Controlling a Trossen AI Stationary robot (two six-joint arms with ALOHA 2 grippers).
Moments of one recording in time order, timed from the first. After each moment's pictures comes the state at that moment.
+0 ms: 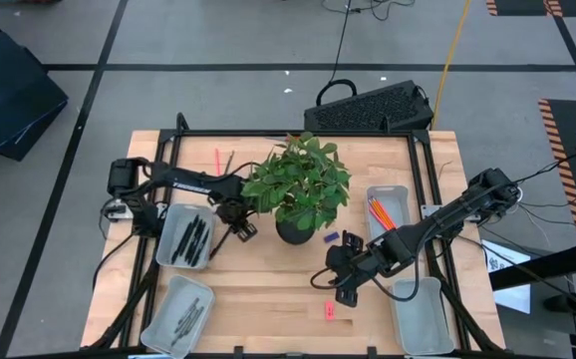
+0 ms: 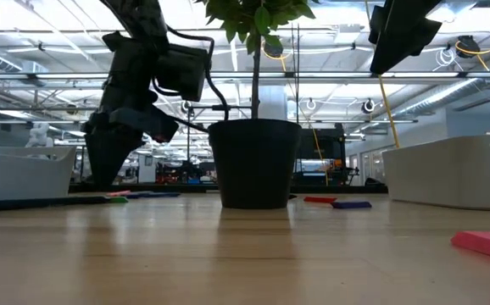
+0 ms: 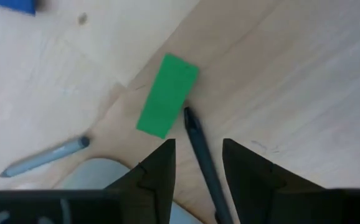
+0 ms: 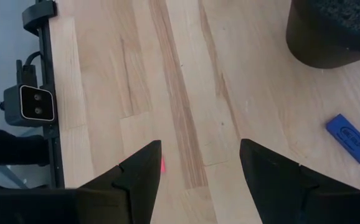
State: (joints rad) left arm 0.10 1.78 1.09 -1.04 0.09 -0.65; right arm 0.50 1.56 1.17 -0.65 0.16 0.74
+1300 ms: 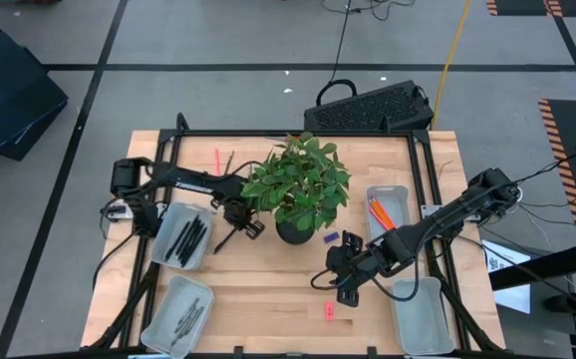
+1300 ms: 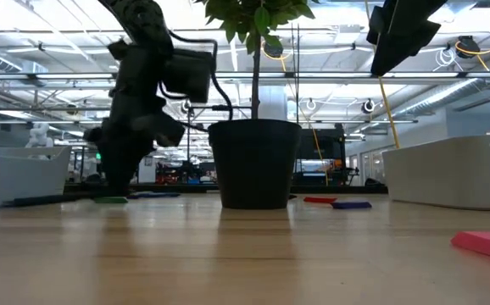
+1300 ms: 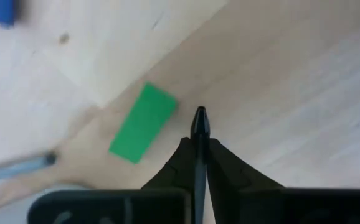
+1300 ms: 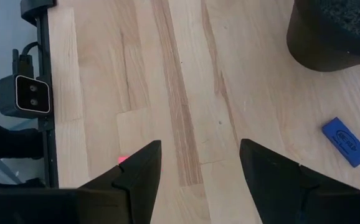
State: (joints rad) left arm 0.10 1.79 1.09 -0.95 0.11 -0.79; right arm 0.50 1.56 1.17 -0.66 0.16 0.70
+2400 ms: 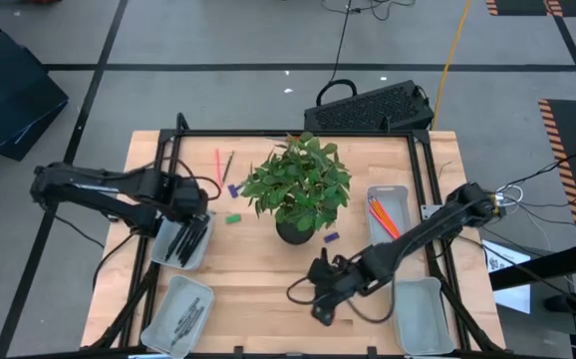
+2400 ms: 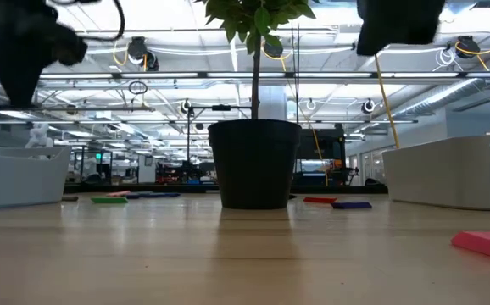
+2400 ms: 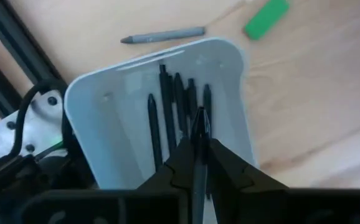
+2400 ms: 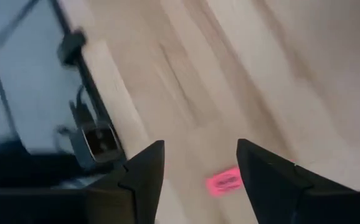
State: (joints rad) left arm -0.05 1.04 0.90 -1.38 -0.04 -1.14; right arm 0.53 1.80 1.43 -0.67 0.05 1.09
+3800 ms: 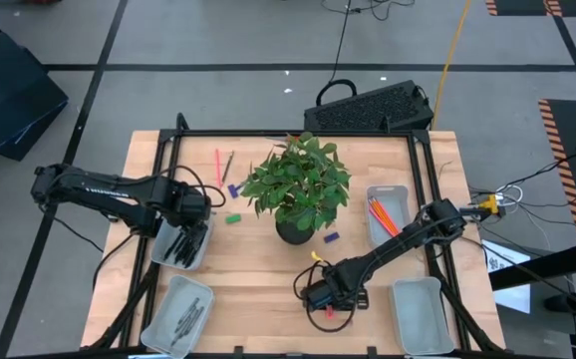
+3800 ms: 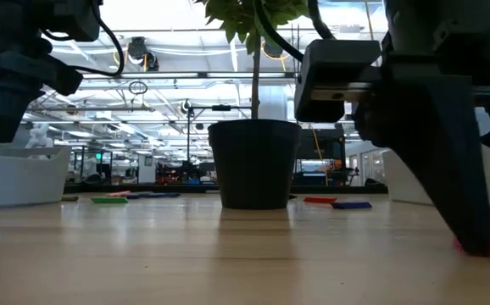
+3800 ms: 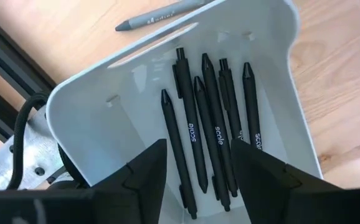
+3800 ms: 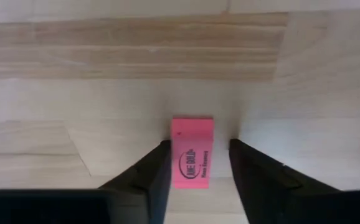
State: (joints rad) left arm -0.04 1.05 0.74 -1.28 -0.01 -0.95; right arm 0.50 2.07 1.36 -0.66 -0.28 2.13
